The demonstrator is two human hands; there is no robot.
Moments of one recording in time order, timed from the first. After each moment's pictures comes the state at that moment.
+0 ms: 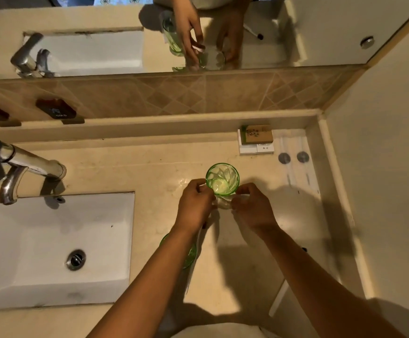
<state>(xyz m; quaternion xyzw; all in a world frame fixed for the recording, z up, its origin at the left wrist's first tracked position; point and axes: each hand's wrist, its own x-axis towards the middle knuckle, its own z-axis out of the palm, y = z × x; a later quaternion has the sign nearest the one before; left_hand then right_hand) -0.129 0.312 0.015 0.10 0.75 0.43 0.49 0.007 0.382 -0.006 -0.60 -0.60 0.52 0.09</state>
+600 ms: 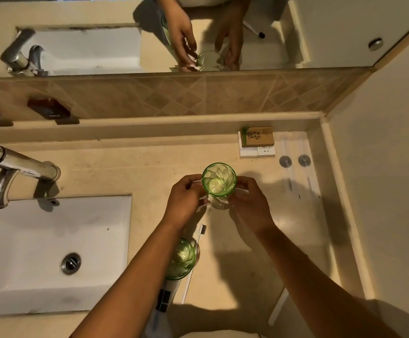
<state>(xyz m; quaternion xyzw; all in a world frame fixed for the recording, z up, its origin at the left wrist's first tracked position) -0.156 0.323 0.003 0.07 0.71 0.48 0.50 -0.009 0.390 -0.002 -0.57 -0.54 0.60 0.16</state>
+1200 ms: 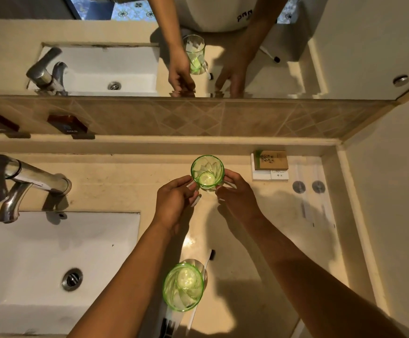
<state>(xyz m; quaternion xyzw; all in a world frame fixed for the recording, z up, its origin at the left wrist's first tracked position) -0.216 0.342 0.001 -0.08 0.62 0.61 0.48 -0.090 0.429 0.000 -0.54 -0.53 0.63 0.15</state>
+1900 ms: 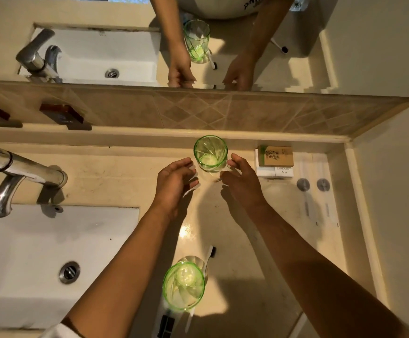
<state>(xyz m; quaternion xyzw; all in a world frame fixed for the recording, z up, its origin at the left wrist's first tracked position) -0.236 0.358 -0.005 -0.05 0.64 0.60 0.47 -0.100 0.449 -0.009 -0.54 -0.47 0.67 0.18</state>
